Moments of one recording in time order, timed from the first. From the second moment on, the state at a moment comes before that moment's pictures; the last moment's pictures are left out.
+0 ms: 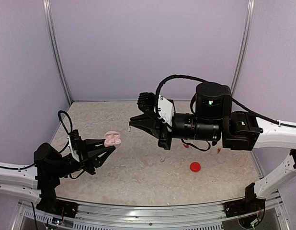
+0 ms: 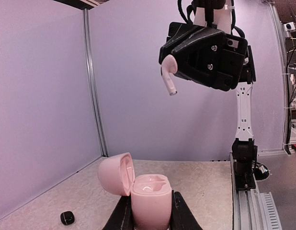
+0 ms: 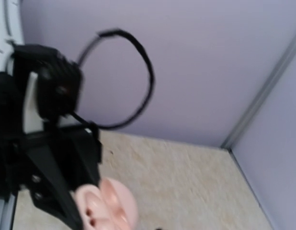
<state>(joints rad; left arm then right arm) -1.07 0.82 0.23 0.91 0.12 0.11 1.31 1.35 1.30 -0.05 0.02 -0.41</state>
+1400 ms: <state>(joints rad) -1.07 0.91 0.27 1.05 0.13 0.01 1.35 1.47 1.25 0.18 0.06 -0.51</state>
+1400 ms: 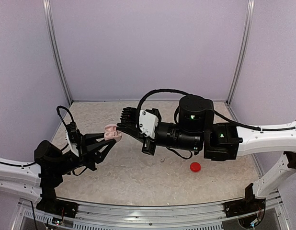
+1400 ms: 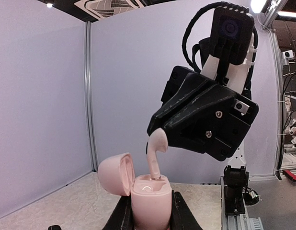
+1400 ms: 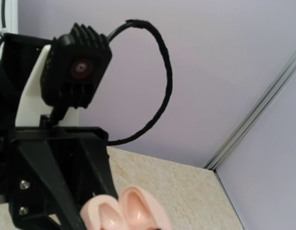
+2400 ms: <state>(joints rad) -1.07 0.91 0.27 1.07 0.14 0.01 1.35 1.47 1.25 0.21 0.04 -0.52</state>
